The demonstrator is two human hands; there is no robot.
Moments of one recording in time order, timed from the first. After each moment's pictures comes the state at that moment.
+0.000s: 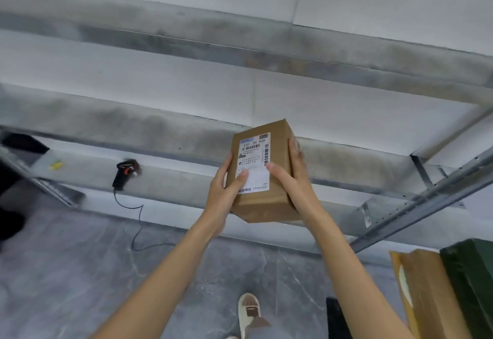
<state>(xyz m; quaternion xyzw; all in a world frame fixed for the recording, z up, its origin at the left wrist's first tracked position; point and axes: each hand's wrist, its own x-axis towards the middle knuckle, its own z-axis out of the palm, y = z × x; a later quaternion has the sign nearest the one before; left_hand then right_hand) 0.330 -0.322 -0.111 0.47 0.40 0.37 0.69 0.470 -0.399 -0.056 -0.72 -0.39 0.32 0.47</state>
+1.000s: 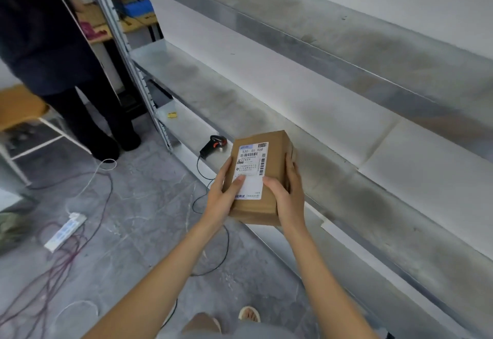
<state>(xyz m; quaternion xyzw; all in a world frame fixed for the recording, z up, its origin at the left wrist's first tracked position) 0.238 -0.230 -0.154 0.38 0.58 0.51 0.51 0.379 -0.232 -0.117 -0.62 -0.44 0.48 0.43</state>
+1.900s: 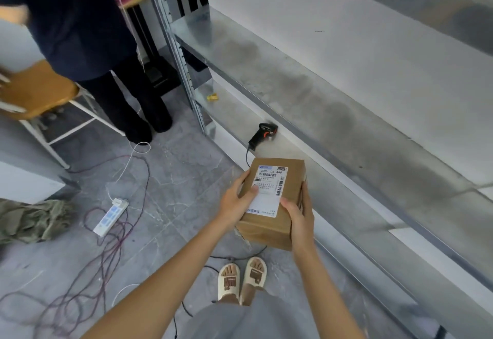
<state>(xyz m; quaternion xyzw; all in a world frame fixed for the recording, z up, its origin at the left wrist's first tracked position) 0.013 -0.153 -0.230 0.40 0.66 0.34 0.54 0.166 -0.178 -0.211 -0.63 -0.28 0.58 0.43</state>
